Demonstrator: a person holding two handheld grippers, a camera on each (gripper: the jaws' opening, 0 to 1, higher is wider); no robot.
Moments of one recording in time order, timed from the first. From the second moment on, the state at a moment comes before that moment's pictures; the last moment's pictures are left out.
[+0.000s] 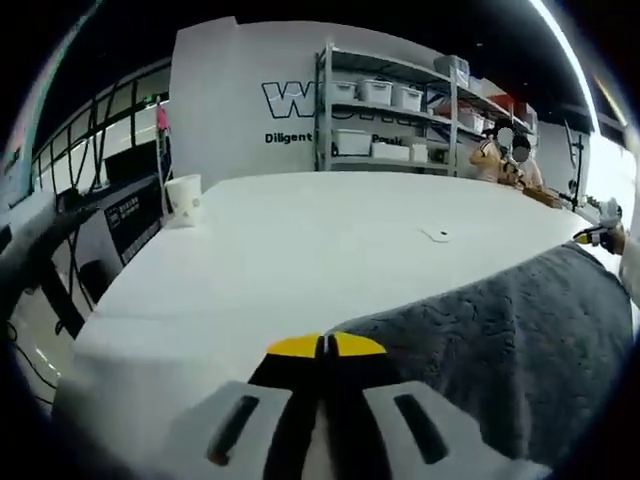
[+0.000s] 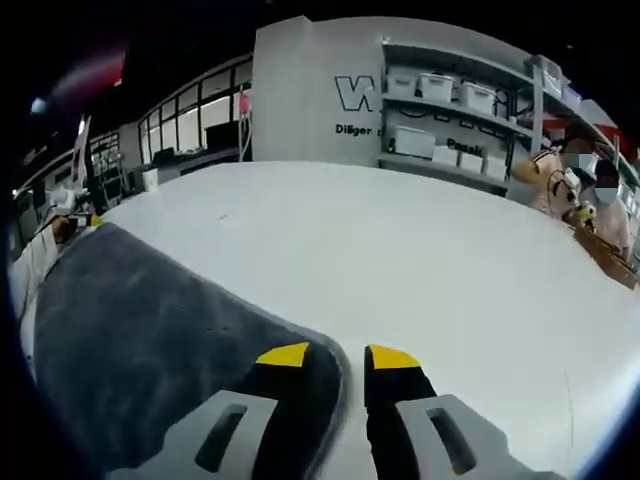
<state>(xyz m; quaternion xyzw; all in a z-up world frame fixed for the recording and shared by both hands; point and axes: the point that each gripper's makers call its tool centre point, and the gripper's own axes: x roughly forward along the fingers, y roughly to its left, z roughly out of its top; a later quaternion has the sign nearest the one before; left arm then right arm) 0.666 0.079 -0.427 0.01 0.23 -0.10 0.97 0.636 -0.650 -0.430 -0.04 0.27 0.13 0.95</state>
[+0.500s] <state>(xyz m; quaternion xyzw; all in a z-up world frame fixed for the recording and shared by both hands) 0.671 0.079 -0.438 0.00 0.23 -0.12 0.97 0.641 -0.651 -0.442 -0.04 0.28 0.14 0.95</state>
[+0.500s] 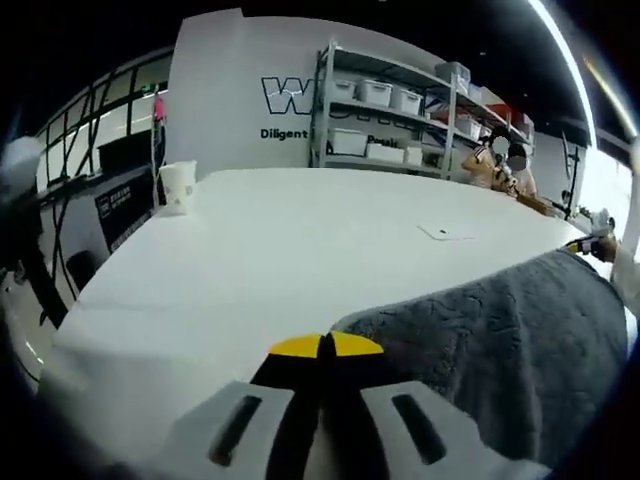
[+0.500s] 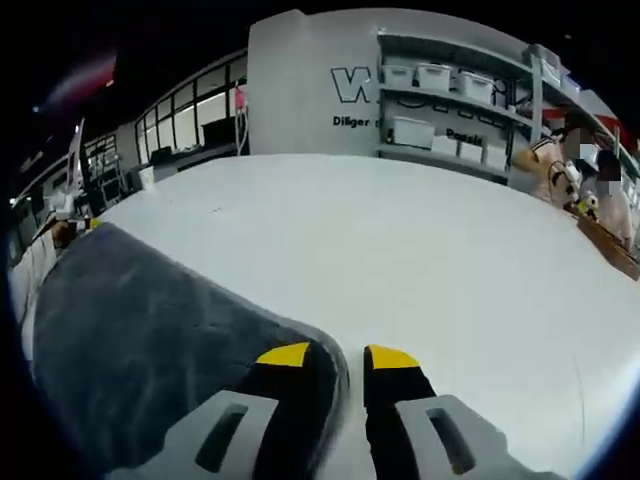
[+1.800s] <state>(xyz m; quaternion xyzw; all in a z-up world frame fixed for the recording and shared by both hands) 0.670 0.068 -0.438 0.04 0.22 -0.15 0.96 0.639 -0.644 -0.444 -0.05 0.27 0.15 0.95</state>
